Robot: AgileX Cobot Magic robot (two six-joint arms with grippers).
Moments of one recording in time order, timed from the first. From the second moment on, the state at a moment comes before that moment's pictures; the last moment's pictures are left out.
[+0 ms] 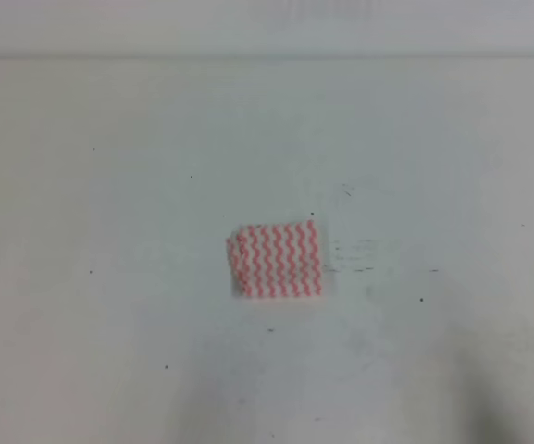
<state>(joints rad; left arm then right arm) -0.44 0.29 0.03 -1.43 -0.22 1.30 0.08 -0.02 0.02 0.20 0.21 -0.05</state>
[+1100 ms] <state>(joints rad) -0.44 0.28 0.02 -1.44 -0.22 1.31 0.08 -0.03 0.02 0.20 0.28 -0.05</state>
